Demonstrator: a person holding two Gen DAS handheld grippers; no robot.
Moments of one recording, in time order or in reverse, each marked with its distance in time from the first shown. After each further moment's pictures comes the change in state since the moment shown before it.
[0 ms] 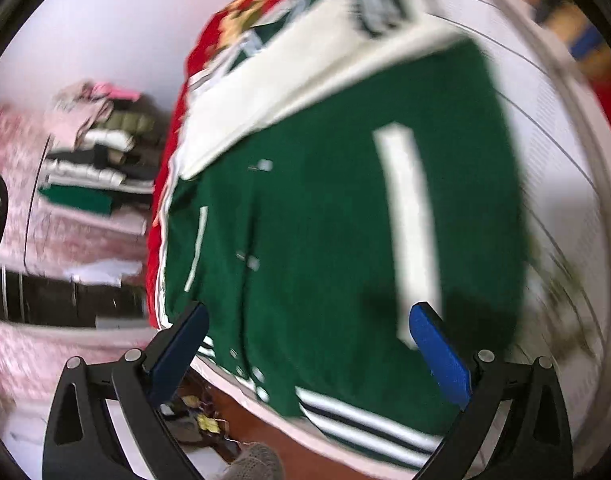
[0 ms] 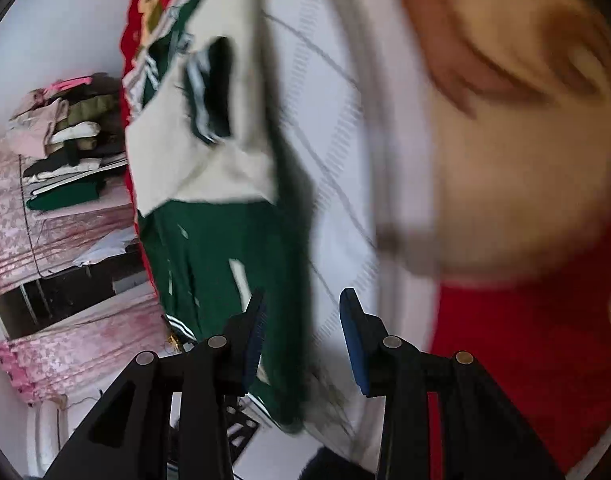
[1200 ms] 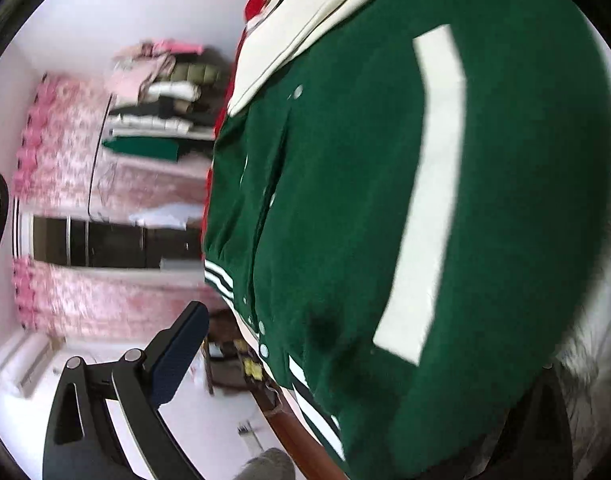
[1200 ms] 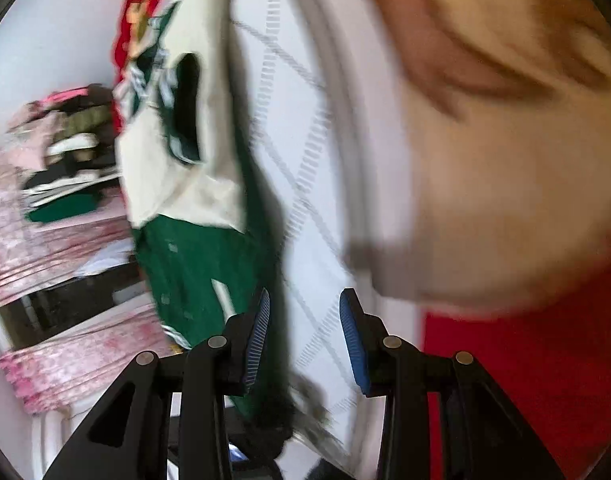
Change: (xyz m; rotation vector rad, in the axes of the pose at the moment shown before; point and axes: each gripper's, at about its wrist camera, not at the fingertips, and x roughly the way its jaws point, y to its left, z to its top) left arm 0.076 -0.031 0.004 -0.163 0.225 0.315; right arm 0.030 -0.010 0.024 0.004 -0.027 0.065
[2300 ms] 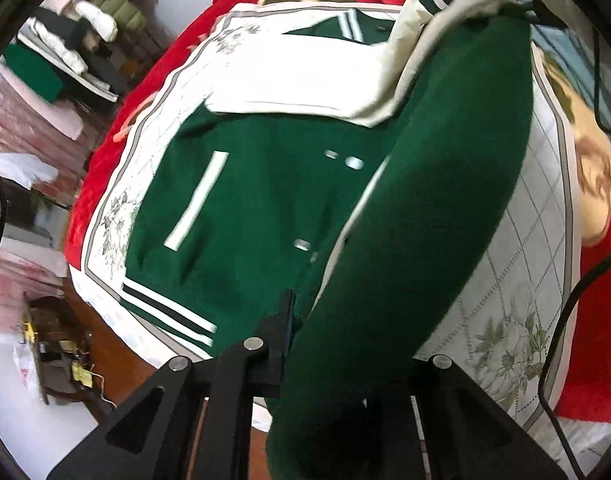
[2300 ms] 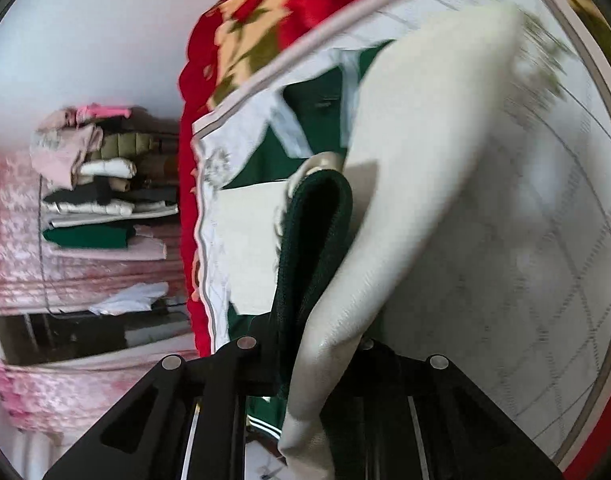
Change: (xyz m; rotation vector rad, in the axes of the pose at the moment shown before) left arm 0.078 0.236 0.018 -0.232 -0.041 -0.811; right arm 0.057 0.317 0.071 -0.093 -0.230 -0.041
